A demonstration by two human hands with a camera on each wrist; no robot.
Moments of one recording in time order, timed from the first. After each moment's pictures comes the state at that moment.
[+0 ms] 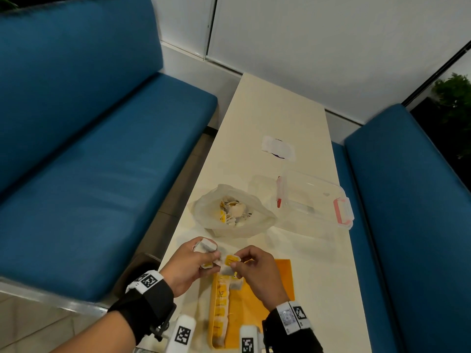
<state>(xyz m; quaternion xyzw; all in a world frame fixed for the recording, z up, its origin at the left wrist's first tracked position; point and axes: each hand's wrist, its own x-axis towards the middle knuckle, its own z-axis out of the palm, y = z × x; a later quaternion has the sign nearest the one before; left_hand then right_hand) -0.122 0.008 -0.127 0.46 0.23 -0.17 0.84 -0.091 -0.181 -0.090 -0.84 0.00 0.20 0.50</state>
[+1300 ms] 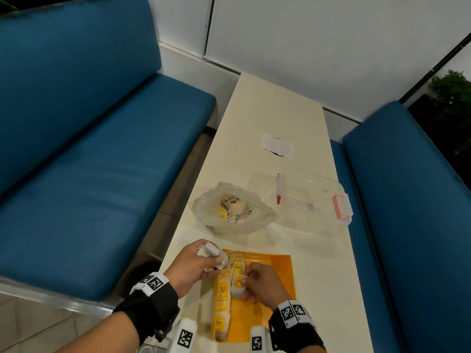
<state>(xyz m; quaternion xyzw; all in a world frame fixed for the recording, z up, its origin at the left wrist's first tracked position) -0.133 0.001 -0.130 0.49 0.23 -0.17 0.82 -0.096 -0.211 -0.135 -0.85 0.07 0.34 0.40</state>
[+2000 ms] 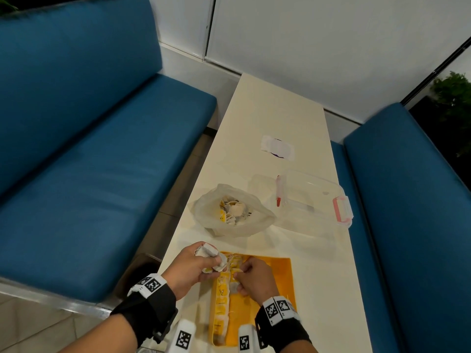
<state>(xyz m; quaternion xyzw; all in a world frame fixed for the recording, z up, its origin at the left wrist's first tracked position) -0.130 0.002 -0.128 0.49 0.24 -0.18 0.82 -0.088 -0.189 -0.139 -0.89 0.11 0.26 0.36</state>
